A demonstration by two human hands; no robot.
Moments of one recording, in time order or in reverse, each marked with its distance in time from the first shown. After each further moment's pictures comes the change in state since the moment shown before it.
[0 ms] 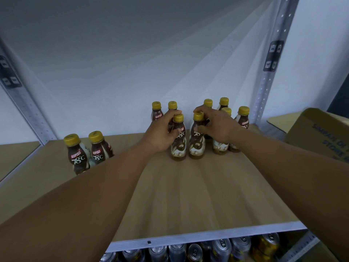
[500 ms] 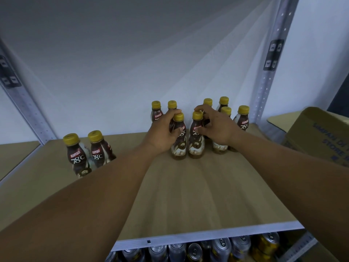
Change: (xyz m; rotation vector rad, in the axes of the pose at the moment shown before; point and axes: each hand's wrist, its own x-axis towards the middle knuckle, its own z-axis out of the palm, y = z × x) left_hand 0.000 0.001 0.009 0.017 0.056 0.020; right_hand -0.005 0.003 0.007 0.083 0.038 0.013
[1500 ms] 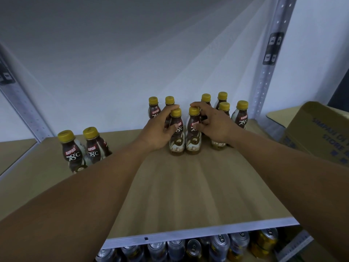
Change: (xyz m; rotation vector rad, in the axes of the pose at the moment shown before) left_hand 0.000 -0.008 -0.003 -0.033 -0.085 -0.028; right_hand -0.004 -0.001 0.004 0.061 -0.032 0.015
